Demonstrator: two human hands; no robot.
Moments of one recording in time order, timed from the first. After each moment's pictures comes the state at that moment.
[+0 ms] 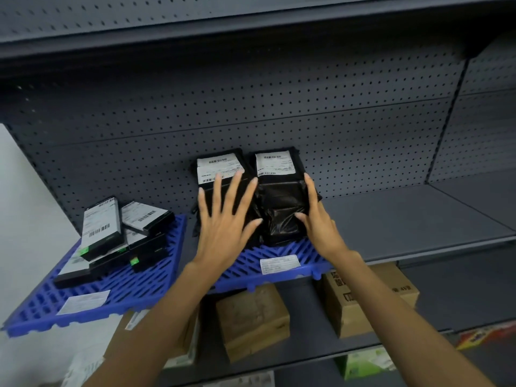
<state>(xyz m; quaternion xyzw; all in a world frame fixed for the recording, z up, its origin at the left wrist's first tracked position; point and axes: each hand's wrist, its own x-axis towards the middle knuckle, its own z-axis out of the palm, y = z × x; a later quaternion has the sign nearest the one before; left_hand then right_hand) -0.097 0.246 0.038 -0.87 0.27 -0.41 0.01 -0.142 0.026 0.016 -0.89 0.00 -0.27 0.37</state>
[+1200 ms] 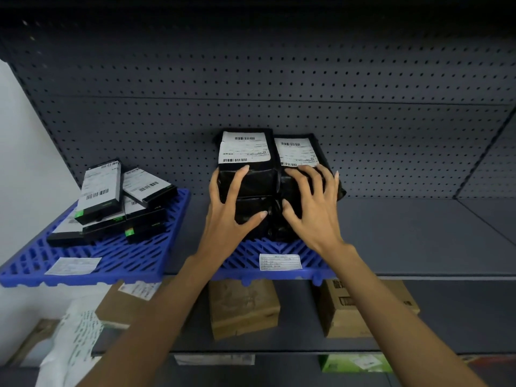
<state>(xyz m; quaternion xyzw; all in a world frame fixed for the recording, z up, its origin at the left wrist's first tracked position) -0.081 0.240 0.013 -0.85 0.22 -0.25 -0.40 -0.106 0.039 0.031 -0.91 -0.08 -0.39 0.15</state>
